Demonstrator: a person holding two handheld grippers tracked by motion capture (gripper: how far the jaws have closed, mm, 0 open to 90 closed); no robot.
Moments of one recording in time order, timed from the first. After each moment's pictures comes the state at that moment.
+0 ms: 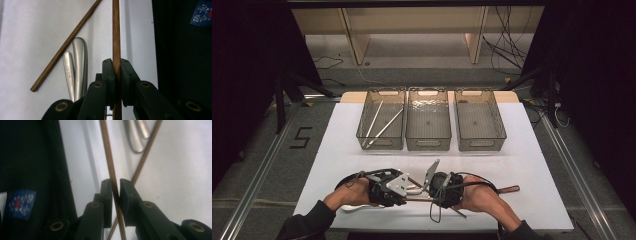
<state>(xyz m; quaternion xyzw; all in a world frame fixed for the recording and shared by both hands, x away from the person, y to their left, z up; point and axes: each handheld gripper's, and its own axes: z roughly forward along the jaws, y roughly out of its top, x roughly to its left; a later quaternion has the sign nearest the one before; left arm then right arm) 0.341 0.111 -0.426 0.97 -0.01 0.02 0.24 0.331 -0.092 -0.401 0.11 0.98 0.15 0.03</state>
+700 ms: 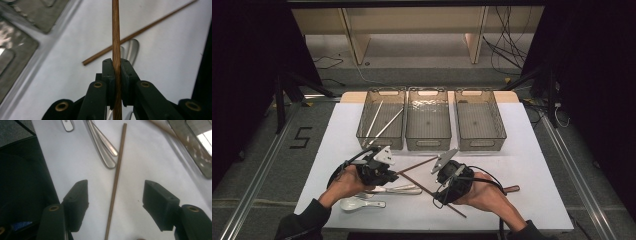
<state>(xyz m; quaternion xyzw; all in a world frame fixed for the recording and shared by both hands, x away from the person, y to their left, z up) 0.374 0.144 -0.409 0.93 0.22 0.08 0.29 0.336 -0.113 -0.386 0.21 0.95 0.24 0.06</state>
